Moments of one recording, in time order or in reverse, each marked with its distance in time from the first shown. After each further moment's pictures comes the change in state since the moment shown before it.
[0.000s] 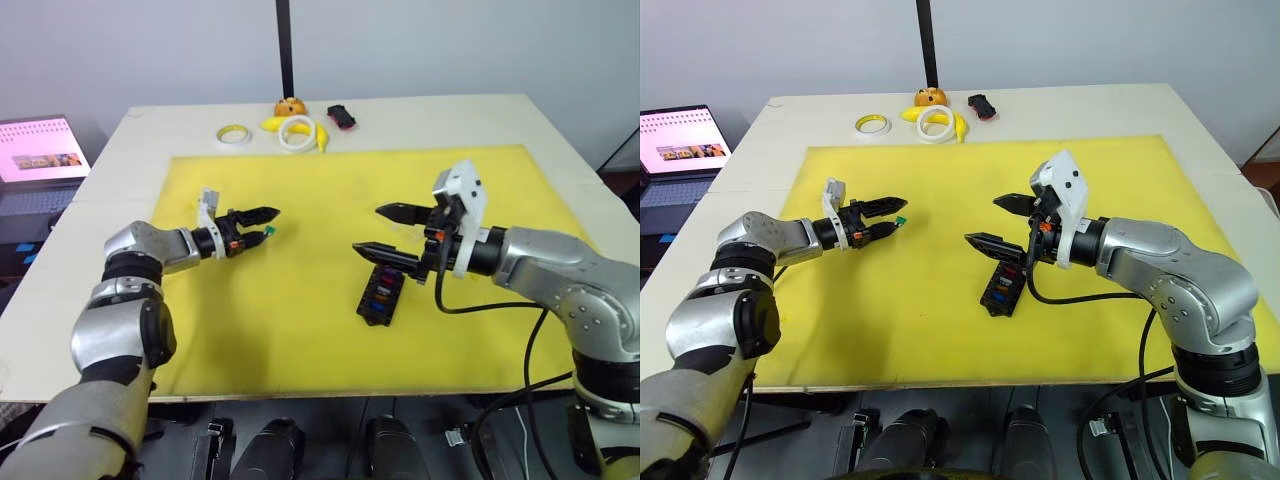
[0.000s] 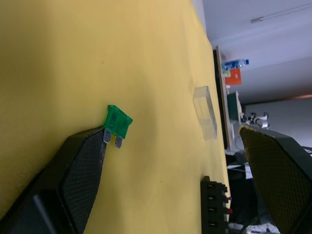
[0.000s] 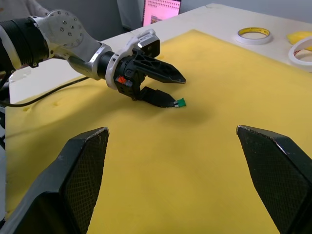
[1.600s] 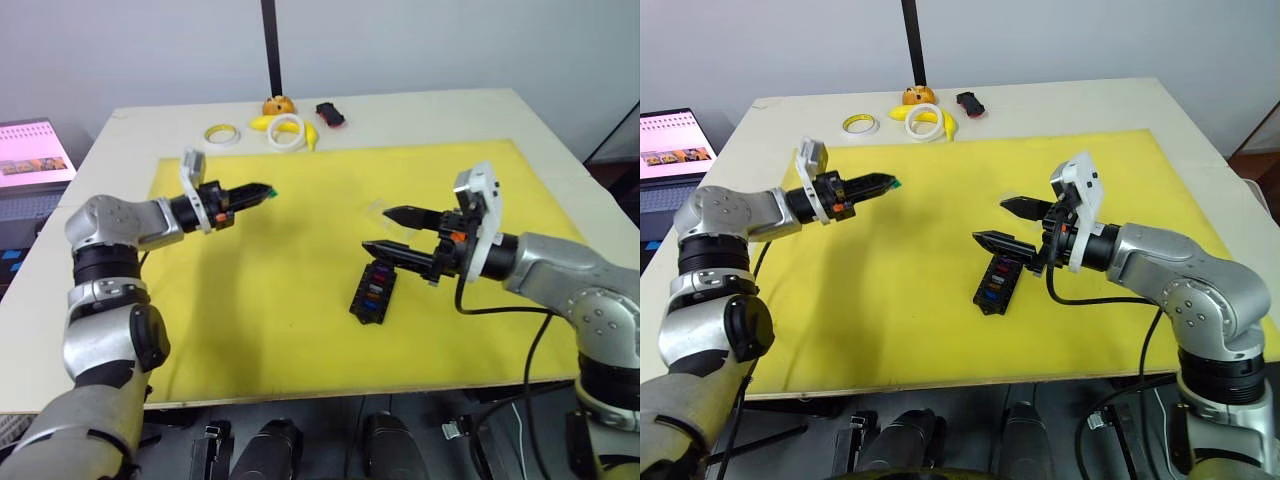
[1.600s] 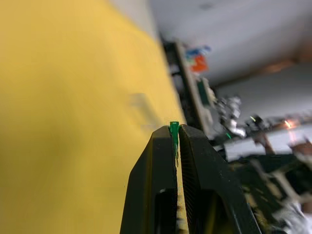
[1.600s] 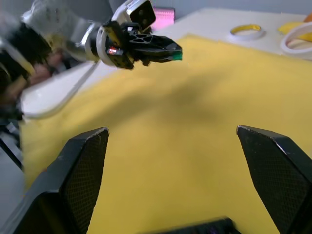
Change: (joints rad) left arm 0.031 0.006 0.064 -0.501 -0.193 0.312 0.029; right arm 0.038 0.082 -0.120 0.022 0.152 0.065 -0.046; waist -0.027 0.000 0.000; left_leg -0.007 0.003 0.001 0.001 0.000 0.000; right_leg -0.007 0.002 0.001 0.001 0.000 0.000
